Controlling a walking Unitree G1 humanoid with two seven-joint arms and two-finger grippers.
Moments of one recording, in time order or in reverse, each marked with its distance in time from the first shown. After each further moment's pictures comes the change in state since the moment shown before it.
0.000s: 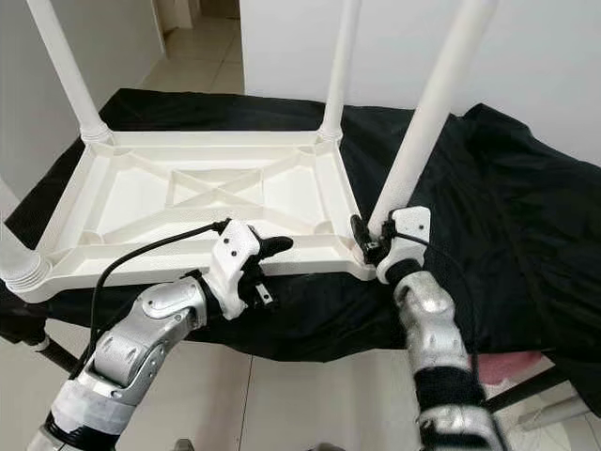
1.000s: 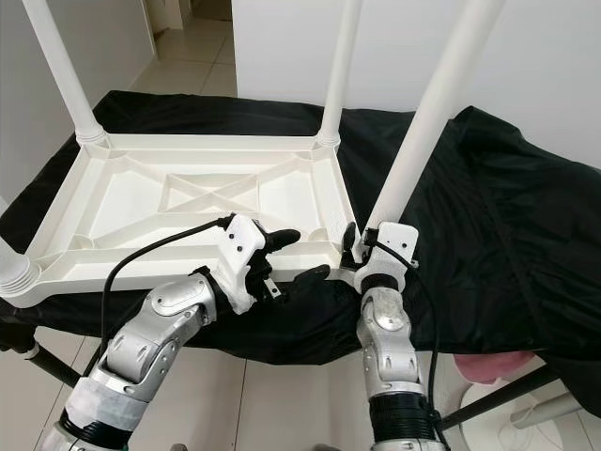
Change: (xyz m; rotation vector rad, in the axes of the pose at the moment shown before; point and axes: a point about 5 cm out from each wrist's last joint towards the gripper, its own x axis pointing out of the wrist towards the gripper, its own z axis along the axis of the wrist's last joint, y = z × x) left arm 0.005 0.002 0.002 0.001 -0.039 0.009; right arm -0.014 0.021 -0.002 -0.010 0.017 -0.171
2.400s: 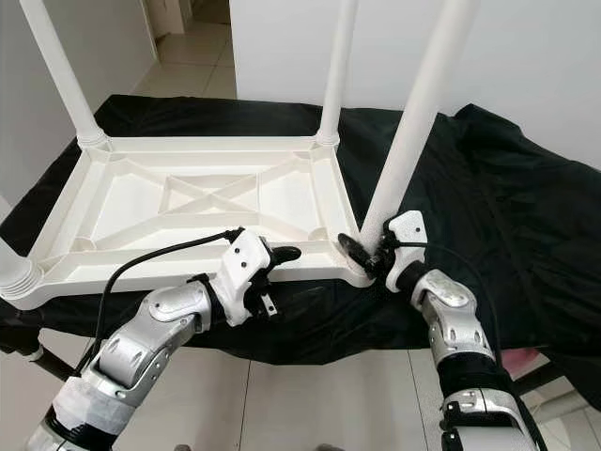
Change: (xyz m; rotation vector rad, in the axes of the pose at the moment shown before) left arm -0.003 -0.006 -0.009 0.068 0.096 -0.064; right arm 0.030 -0.041 0.000 -0.137 0.073 0.737
